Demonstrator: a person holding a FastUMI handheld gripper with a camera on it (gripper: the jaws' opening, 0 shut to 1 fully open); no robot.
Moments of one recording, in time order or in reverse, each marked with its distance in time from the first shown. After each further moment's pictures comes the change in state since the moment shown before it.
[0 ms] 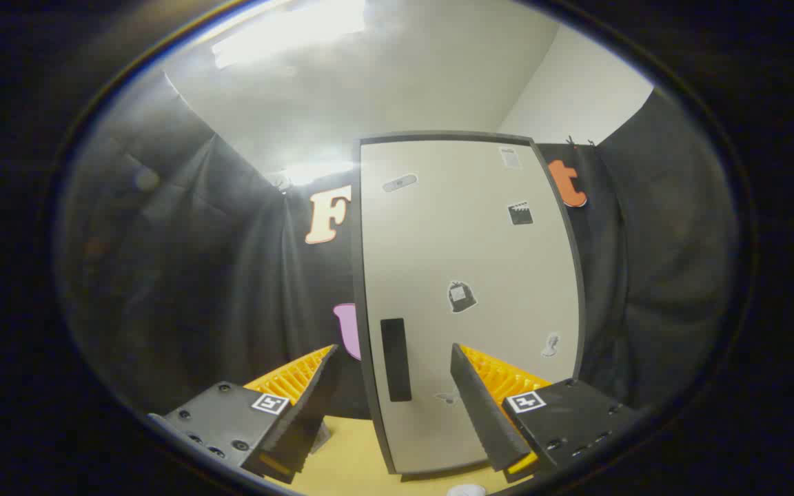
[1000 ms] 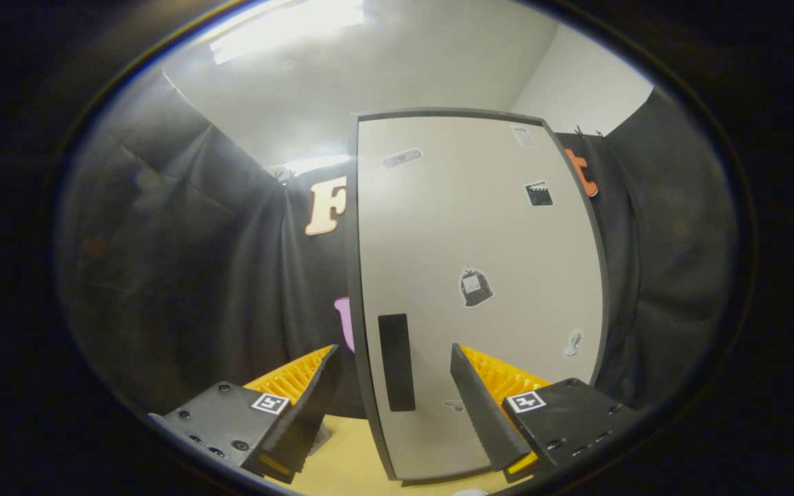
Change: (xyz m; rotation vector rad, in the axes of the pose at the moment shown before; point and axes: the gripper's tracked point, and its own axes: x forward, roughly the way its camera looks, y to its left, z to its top) arm 0.055 0.004 -0.022 0.005 0.035 0.020
